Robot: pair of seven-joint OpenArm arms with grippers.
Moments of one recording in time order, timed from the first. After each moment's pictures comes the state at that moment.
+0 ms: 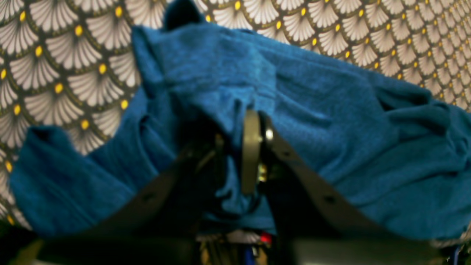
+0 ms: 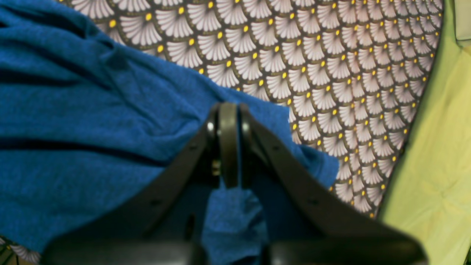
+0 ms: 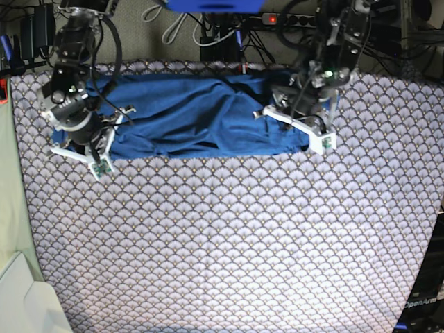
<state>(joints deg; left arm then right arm) 15.5 -12.3 15.3 111.8 -25.9 31.3 47.8 -9.3 1.3 16.2 110.4 -12.4 40.1 -49.0</state>
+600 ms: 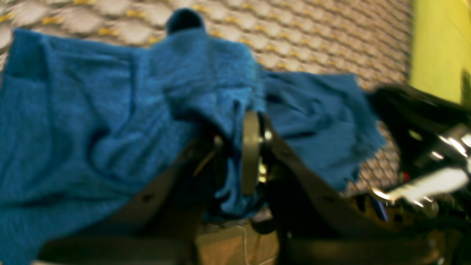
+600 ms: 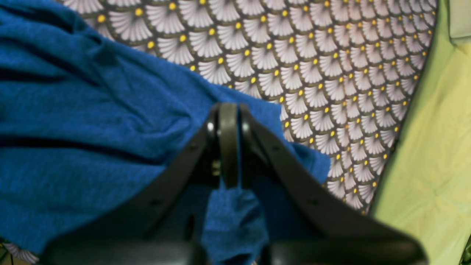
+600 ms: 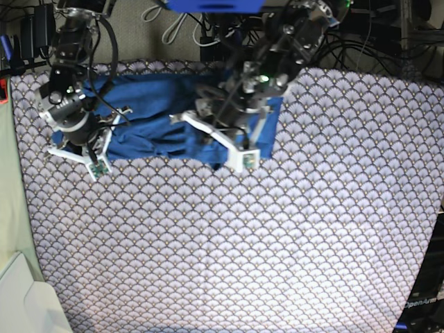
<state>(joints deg) 4.5 -5.2 36.7 112.2 -26.1 38.3 47.8 -9.3 2.3 16.2 110.4 -12.4 40.1 -49.0</state>
